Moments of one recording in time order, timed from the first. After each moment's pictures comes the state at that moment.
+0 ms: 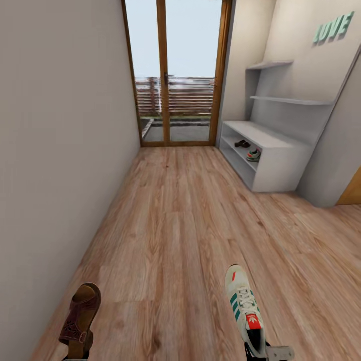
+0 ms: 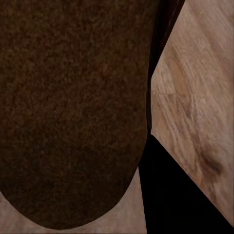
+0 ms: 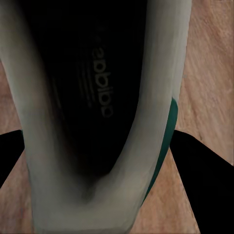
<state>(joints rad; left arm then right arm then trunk) -0.14 0.13 0.43 -0.39 -0.01 -0.62 -0.52 -0.12 -0.09 0.10 -0.55 -0.06 -0.47 -0.06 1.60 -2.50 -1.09</state>
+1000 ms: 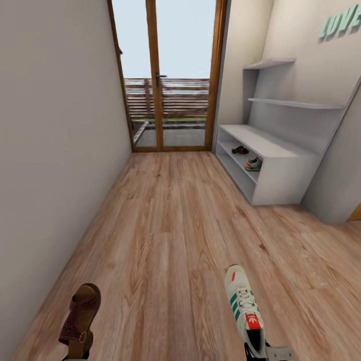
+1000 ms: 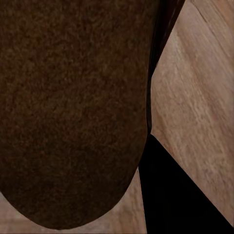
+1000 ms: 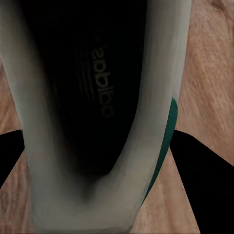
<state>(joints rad) -0.14 0.13 0.43 -0.39 -0.01 -0.62 -0.52 -0.12 -0.09 0.10 -0.55 -0.06 -0.47 -0.06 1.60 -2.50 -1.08</state>
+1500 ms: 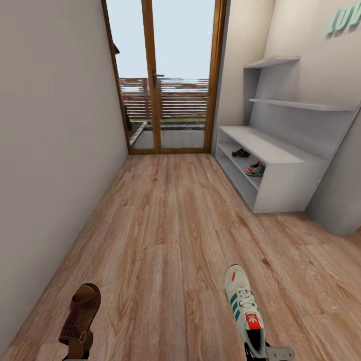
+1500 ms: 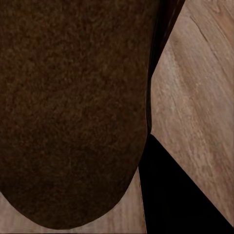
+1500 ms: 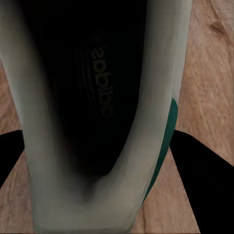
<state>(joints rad) -0.14 0.13 0.43 -0.39 -0.01 -0.62 -0.52 -0.12 -0.09 0.10 -0.55 -0.06 -0.47 -0.06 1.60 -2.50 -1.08</state>
